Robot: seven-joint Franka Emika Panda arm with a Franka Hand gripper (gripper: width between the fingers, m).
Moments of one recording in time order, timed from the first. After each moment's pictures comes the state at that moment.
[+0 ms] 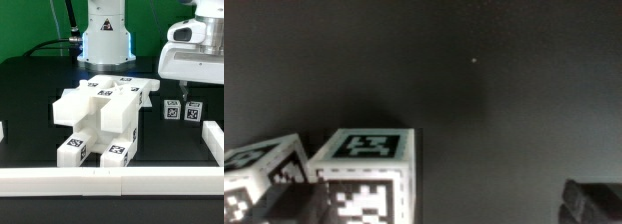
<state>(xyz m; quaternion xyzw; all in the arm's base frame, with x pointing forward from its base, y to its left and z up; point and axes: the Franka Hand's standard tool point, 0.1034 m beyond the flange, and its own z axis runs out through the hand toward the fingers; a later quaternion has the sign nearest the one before) 0.450 0.179 0.026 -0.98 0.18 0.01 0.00</state>
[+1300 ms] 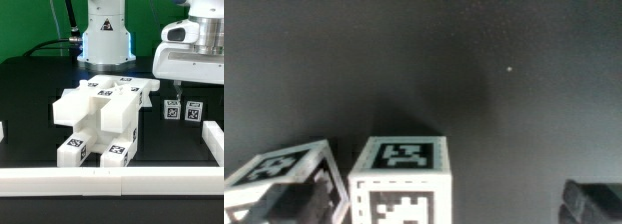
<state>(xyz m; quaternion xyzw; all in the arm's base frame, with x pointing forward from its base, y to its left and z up) 0.445 0.168 0.027 -0.98 0.18 0.01 0.00</state>
